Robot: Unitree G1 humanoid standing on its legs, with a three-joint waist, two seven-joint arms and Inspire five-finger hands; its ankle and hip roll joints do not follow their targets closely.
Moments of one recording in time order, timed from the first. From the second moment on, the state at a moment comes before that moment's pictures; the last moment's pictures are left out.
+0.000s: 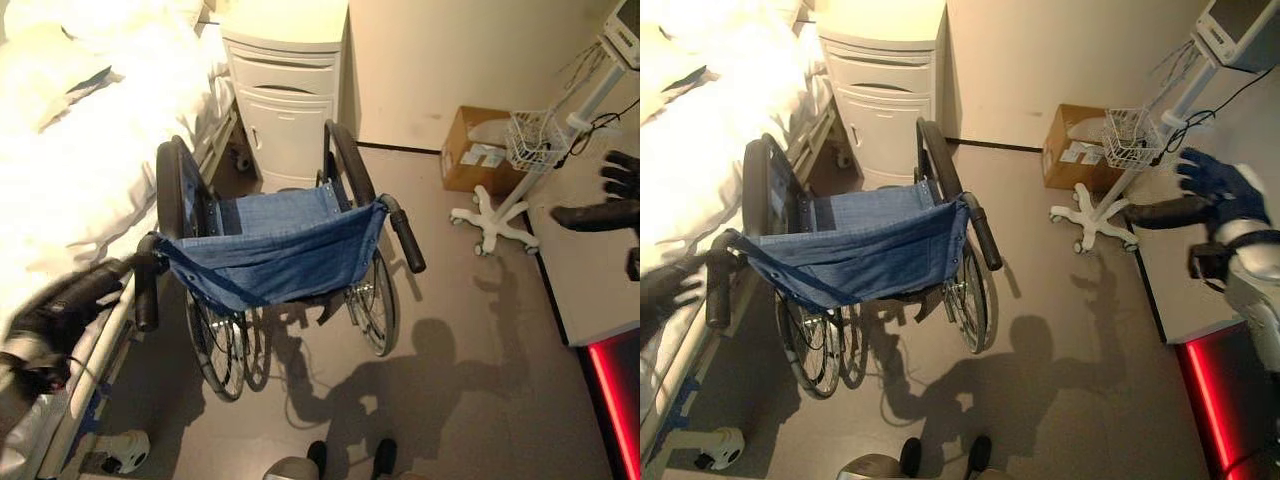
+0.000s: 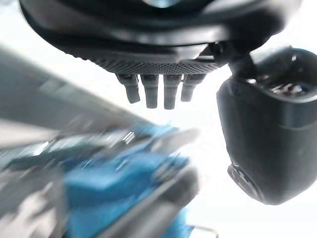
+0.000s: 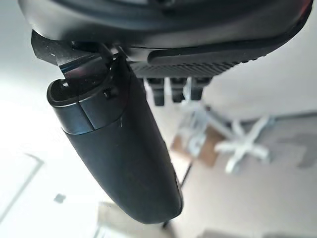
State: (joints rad) left arm 0.32 0.98 0.70 -0.07 -0.73 0.47 -0.09; right arm -0.20 -1.13 -0.24 -0.04 0.64 0.58 -0.19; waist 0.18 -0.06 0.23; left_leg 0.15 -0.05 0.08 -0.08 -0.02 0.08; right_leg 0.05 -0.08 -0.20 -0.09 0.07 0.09
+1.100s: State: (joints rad) left arm 0.35 0.51 0.17 0.45 -0.67 0.56 -0.05; right arm 0.15 -0.54 -0.12 0.60 0.64 0.47 -0.33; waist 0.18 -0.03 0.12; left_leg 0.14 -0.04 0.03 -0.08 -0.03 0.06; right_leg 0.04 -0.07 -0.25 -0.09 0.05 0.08
